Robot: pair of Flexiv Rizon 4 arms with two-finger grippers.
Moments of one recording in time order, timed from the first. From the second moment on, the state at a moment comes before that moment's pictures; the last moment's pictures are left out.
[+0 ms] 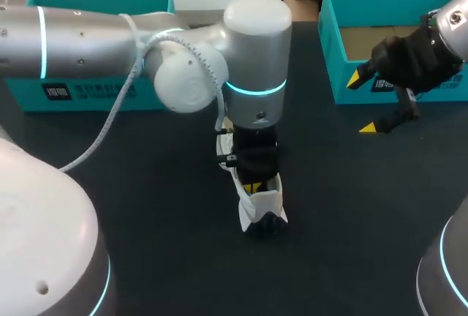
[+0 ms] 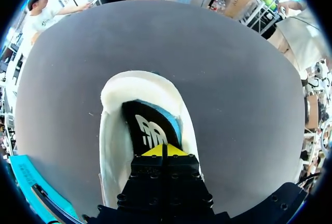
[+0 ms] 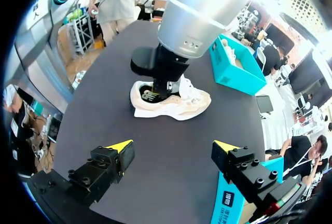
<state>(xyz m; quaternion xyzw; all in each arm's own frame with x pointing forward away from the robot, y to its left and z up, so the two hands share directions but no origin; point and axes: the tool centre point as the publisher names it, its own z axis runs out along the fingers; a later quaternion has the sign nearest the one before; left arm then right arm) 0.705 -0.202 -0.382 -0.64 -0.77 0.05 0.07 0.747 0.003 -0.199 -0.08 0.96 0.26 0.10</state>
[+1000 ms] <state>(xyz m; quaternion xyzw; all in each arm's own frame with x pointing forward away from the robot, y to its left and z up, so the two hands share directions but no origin) 0.691 -0.192 -0.377 -0.65 -0.75 0.03 0.09 0.747 0.003 -0.199 -0.08 0.96 0.26 0.10</state>
